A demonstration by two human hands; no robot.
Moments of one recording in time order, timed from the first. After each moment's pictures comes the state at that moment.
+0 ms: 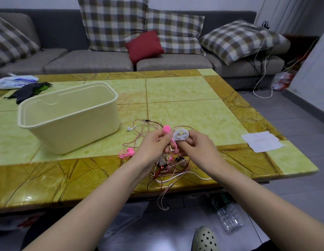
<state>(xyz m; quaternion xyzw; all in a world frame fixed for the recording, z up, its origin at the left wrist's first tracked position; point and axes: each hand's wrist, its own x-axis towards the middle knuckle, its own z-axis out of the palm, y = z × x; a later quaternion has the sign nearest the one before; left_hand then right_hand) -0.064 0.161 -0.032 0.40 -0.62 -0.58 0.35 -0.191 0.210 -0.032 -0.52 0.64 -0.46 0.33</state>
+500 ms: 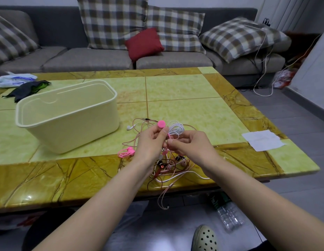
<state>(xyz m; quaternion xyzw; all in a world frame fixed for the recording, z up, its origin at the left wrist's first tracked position) -0.070 0.163 -0.029 0.44 -0.55 -0.56 0.43 -0.180 0.207 -0.023 -0.46 0.59 -0.50 0.43</state>
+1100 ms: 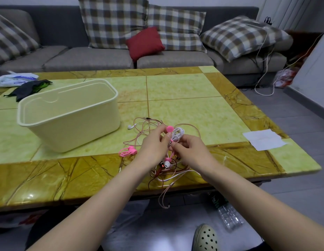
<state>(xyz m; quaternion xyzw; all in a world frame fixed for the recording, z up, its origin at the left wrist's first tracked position) -0.065 0.157 -0.034 0.45 -0.71 -0.44 0.31 -0.176 0.204 -0.040 -0.49 0.66 -0.43 0.37</state>
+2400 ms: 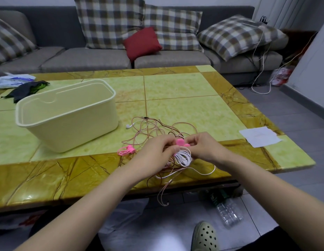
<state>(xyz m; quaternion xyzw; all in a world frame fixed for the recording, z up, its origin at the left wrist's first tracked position) -0.054 0.179 -0.018 0.37 -0.84 -0.33 0.21 -0.209 0.213 -0.026 -0.51 0.65 -0.36 0.44</state>
